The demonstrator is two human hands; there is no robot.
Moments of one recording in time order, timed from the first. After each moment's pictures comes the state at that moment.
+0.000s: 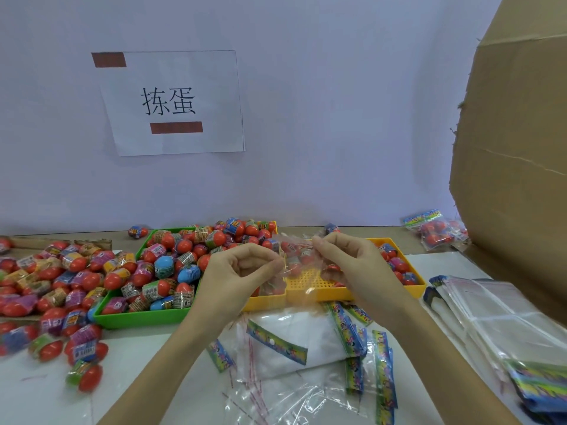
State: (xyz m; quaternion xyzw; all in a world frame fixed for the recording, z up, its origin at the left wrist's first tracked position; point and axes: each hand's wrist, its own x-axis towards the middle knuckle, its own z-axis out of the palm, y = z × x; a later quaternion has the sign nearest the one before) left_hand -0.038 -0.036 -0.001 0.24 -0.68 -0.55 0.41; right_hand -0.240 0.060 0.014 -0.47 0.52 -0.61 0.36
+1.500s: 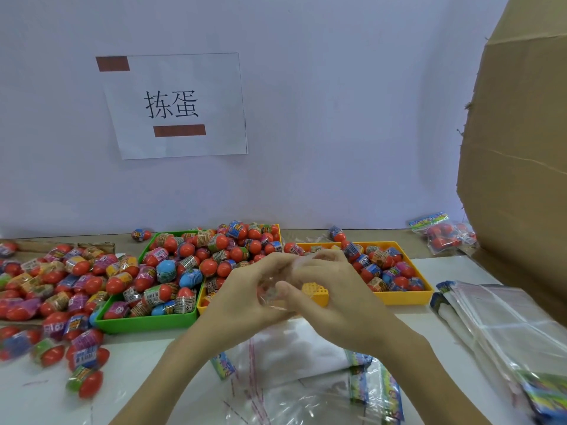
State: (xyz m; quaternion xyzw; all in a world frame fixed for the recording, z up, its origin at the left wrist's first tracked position) left_hand -0.039 -0.038 -0.006 0.14 -0.86 -0.38 0.32; right_hand -0.211 0.066 0.007 -0.73 0.55 -0.41 0.01
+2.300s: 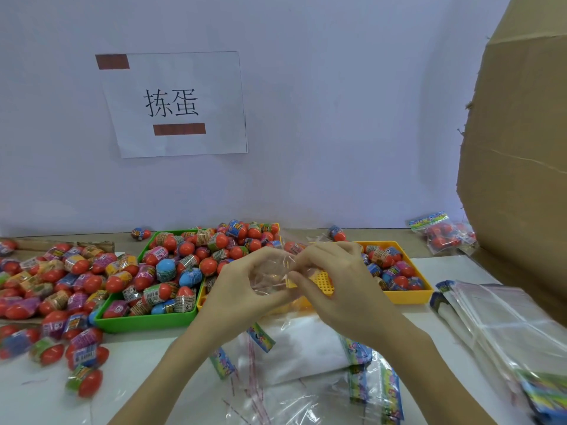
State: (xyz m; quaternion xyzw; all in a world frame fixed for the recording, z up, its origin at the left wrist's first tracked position) left_hand -0.040 -0.039 -0.006 0.20 -0.80 -0.43 0.36; right_hand -0.217 0.063 0.008 -0.71 0.58 -0.39 -0.08
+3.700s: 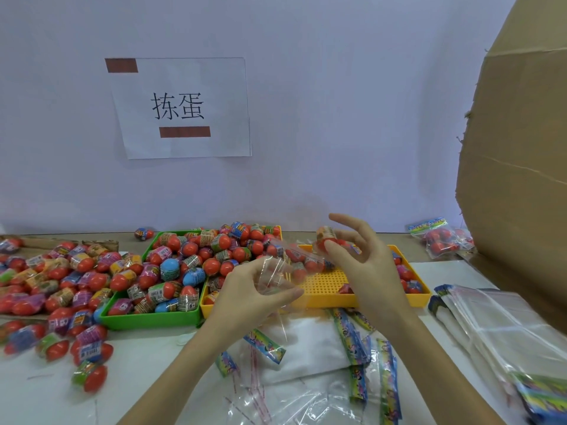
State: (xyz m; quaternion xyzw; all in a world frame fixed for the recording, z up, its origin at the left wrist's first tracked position) left_hand -0.045 -0.037 -0.015 0.28 -0.75 -0.48 0.35; right_hand -0.235 0.058 0.012 -0.46 0.52 -0.69 0.23
